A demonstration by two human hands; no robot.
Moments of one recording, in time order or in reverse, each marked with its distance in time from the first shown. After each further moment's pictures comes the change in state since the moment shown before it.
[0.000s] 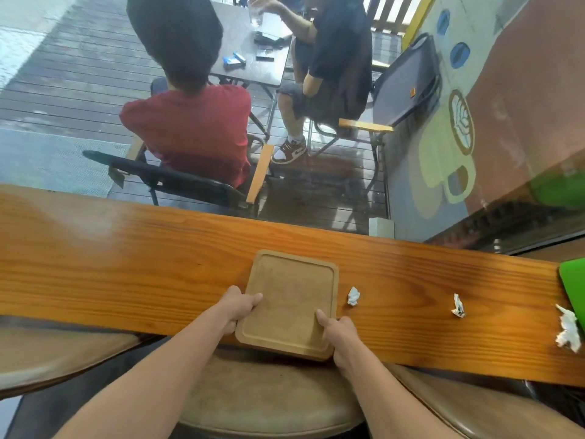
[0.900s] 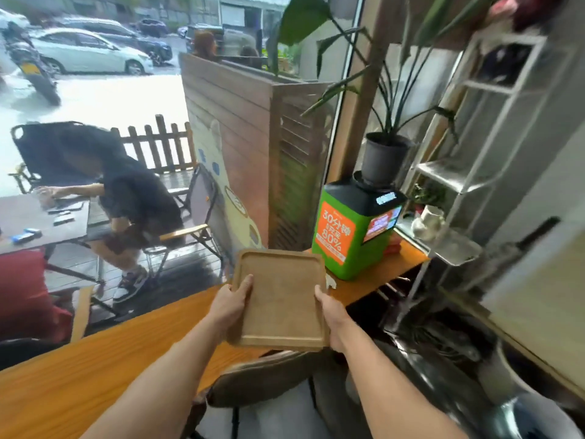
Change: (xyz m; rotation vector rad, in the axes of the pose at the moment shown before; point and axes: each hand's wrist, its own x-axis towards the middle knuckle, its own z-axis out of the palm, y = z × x) left_hand -0.270 0.030 0.323 0.339 -0.221 0.855; right_hand -0.155 0.132 -0.361 0.745 0.038 -0.563
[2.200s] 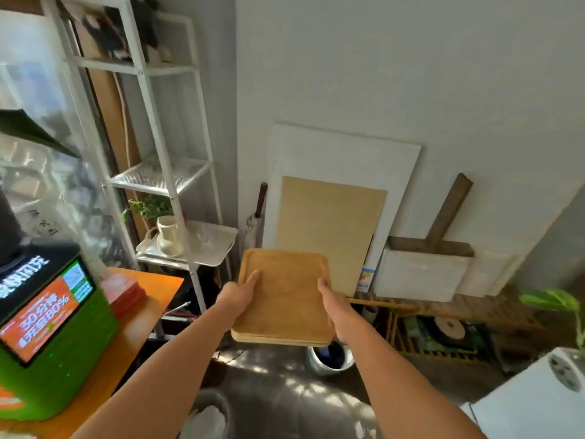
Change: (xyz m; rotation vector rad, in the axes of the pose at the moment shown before) left_hand -0.049 0.174 0.638 0.471 -0.743 0.159; right_hand -0.090 -0.071 -0.550 0.200 0.996 -0.012
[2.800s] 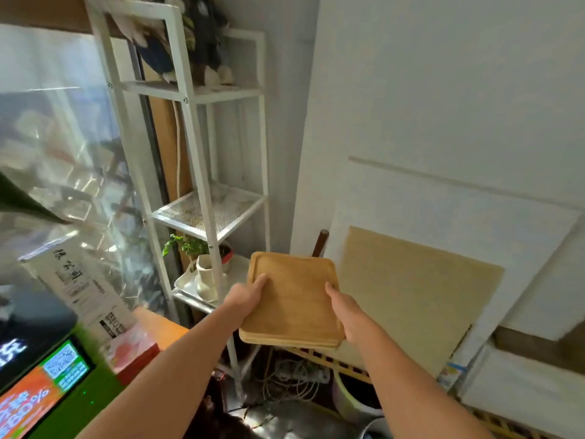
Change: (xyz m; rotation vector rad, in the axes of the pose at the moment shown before) left_hand 0.220 0.117 -0.078 -0.064 0.205 -0.021; right_hand 0.212 -0.193 0.126 -0.063 -0.349 0.015
